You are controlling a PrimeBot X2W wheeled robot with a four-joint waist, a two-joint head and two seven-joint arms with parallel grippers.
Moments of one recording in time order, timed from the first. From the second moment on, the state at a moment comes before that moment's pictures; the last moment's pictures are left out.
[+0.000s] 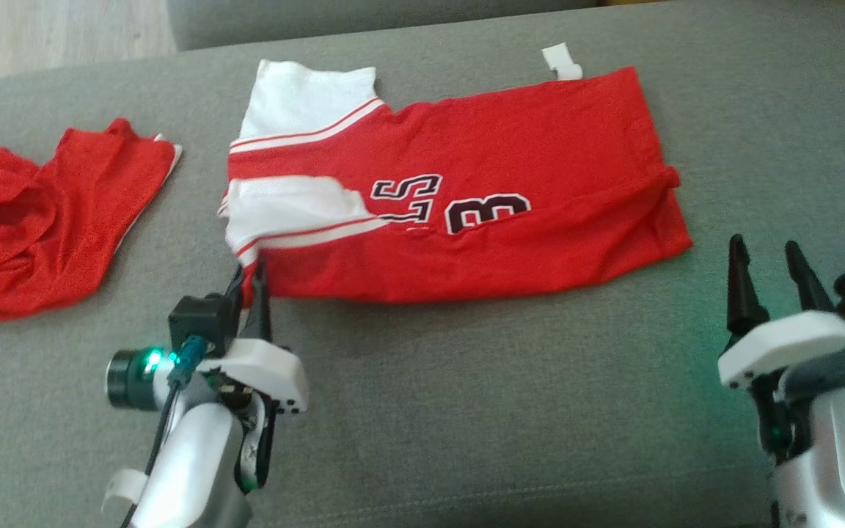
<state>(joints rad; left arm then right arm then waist) -0.29 0.08 -0.34 0.49 -0.20 0.19 -0.25 -0.22 -0.05 -0.17 0.33 0.16 0.13 0.02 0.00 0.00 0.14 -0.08</state>
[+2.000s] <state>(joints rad) -0.06 0.18 -0.41 0.28 -0.22 0.19 -0.17 -0.22 -0.14 -0.12 0.58 0.36 0.13 0.37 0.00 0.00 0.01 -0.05</state>
